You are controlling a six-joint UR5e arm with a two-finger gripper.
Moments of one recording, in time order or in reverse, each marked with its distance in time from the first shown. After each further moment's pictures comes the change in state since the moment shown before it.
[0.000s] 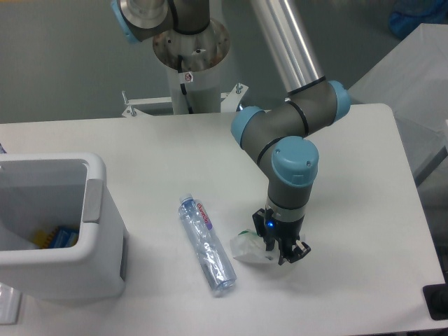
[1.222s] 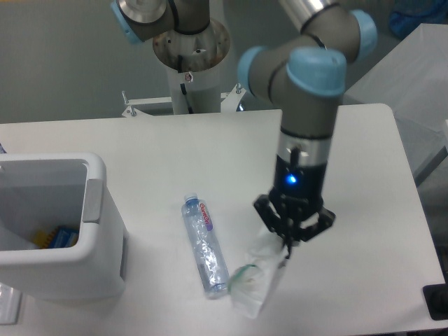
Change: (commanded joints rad) arm -0.058 0.308 0.146 -0.014 -0.325 -0.740
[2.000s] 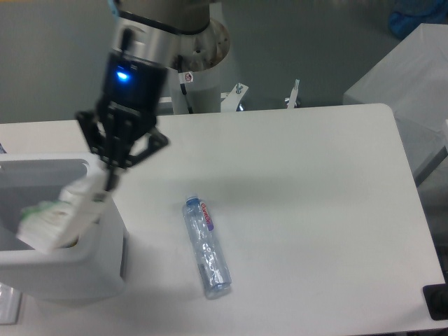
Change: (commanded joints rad) arm -0.290 0.201 -0.159 0.008 -0.037 -0.057
